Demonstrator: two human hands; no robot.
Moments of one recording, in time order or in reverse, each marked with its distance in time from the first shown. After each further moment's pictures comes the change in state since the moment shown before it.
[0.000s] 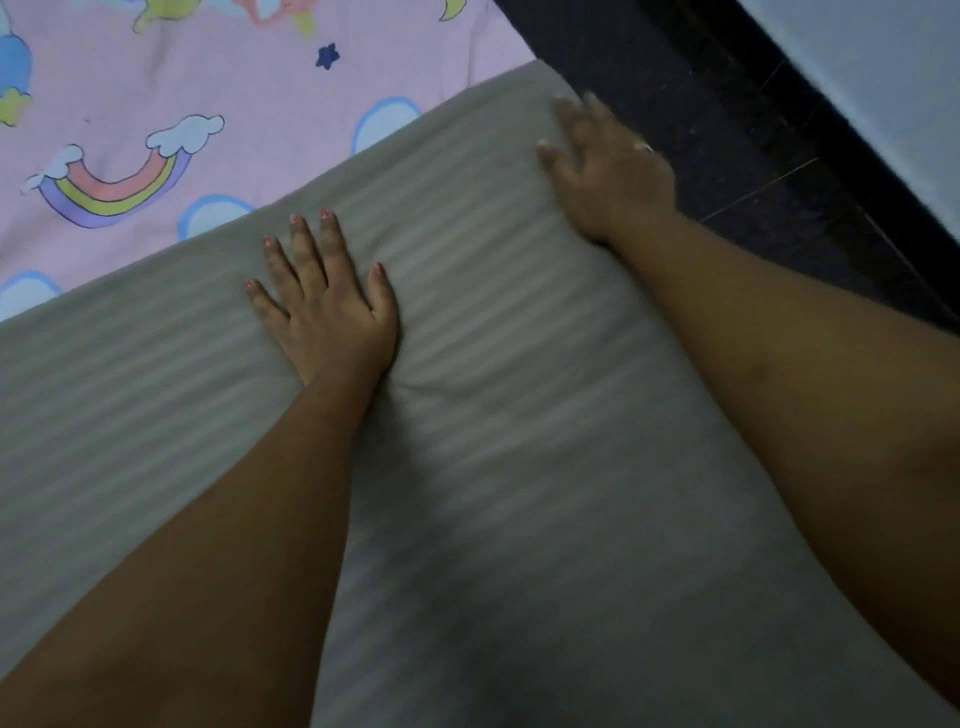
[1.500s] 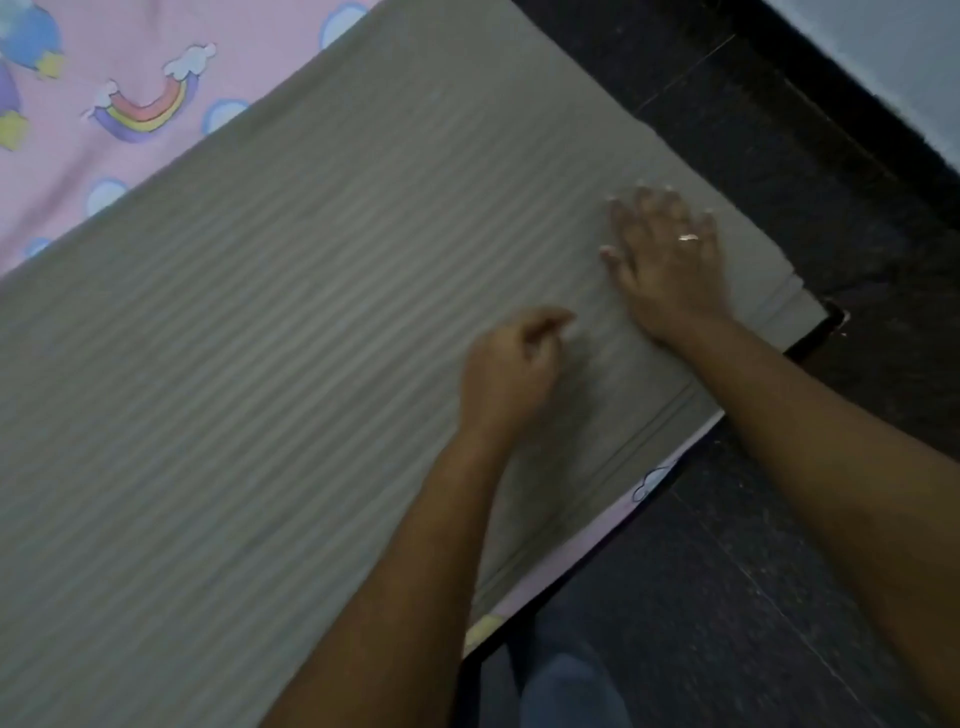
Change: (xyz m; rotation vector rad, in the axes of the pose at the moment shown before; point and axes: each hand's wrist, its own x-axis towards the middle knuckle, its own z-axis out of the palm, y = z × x) left_hand -0.270 0.028 -0.126 -0.842 -0.598 0.282; right_hand -0.325 0.056 -0.011 -0.201 0.043 0.023
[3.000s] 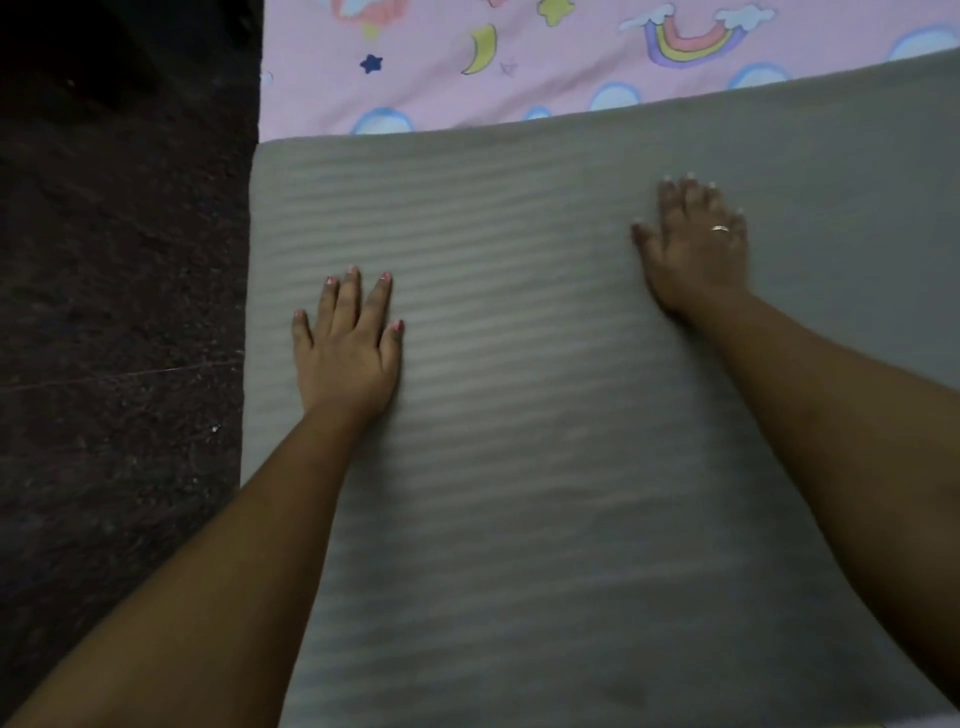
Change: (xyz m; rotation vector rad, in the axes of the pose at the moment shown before) left_hand -0.191 -0.278 -0.368 0.861 0.499 -0.563; right_hand 0.051 -0.407 0.069 0.004 -0.016 -0.386
